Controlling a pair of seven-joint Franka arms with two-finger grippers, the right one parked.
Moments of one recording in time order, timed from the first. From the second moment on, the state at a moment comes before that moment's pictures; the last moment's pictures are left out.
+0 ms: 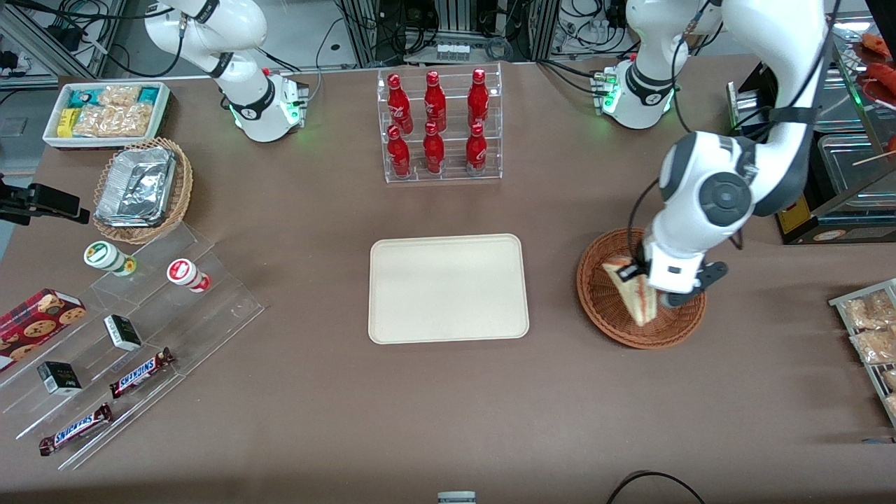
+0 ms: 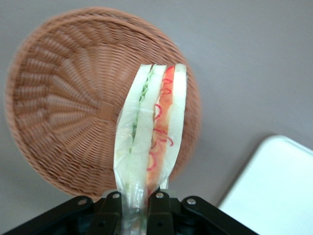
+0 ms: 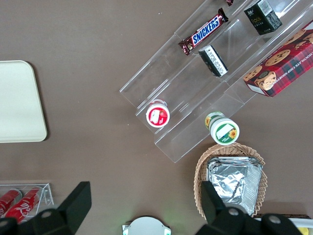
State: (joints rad) arm -0.11 0.22 -0.23 -1.96 0.04 2.12 -0.84
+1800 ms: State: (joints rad) arm -0.63 0.78 -0.23 -1.40 0.13 2.13 -1.19
